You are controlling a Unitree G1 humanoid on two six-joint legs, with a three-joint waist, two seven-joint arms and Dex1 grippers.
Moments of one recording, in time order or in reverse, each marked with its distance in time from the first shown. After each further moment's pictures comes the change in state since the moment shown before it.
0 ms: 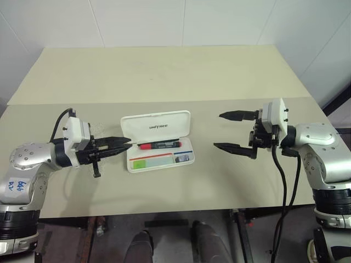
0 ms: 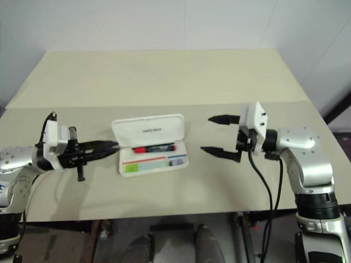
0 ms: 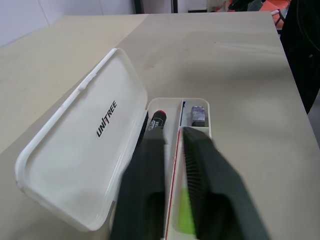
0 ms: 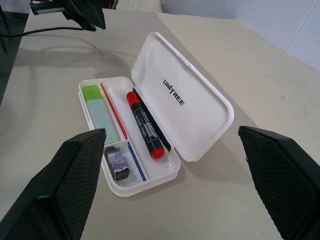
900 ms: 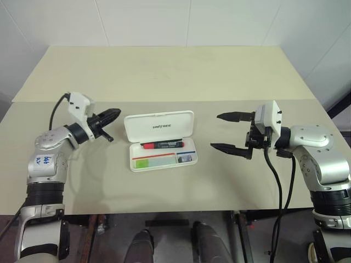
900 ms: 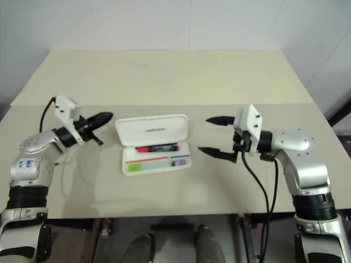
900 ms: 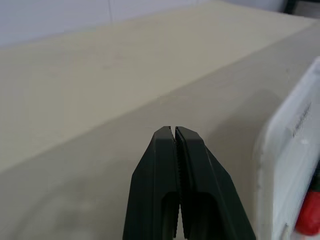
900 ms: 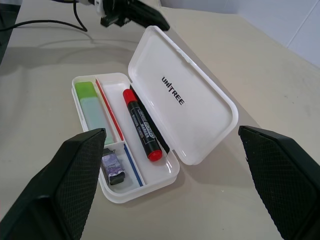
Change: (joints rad) left arm -0.290 -0.151 -0.057 0.371 0.158 0.087 0.400; right arm 0.009 0.001 0.035 -0.012 -0.016 -0.005 -0.062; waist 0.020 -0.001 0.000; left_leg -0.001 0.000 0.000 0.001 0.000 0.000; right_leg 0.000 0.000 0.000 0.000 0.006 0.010
